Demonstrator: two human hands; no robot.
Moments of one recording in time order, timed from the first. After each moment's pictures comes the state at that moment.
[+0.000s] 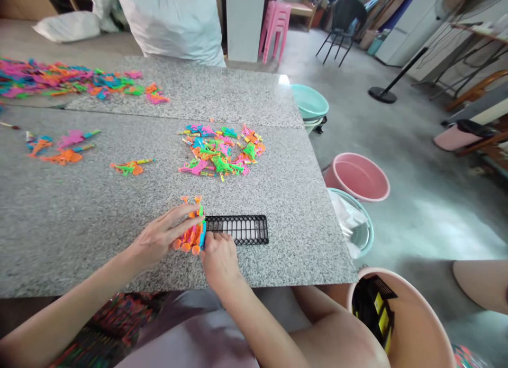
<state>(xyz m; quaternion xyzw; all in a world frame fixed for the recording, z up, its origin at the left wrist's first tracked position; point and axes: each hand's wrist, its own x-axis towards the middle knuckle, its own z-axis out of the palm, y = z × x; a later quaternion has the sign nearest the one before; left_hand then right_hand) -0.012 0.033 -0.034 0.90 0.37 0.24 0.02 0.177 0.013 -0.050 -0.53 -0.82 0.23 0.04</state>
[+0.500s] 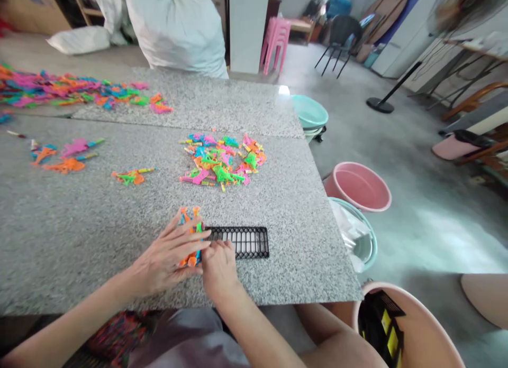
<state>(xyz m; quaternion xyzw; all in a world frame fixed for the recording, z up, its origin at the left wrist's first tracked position) 0.003 0.023 -0.019 0.90 0.35 0.24 0.08 0.171 0.011 -0.089 -0.51 -0.84 0.17 0.12</state>
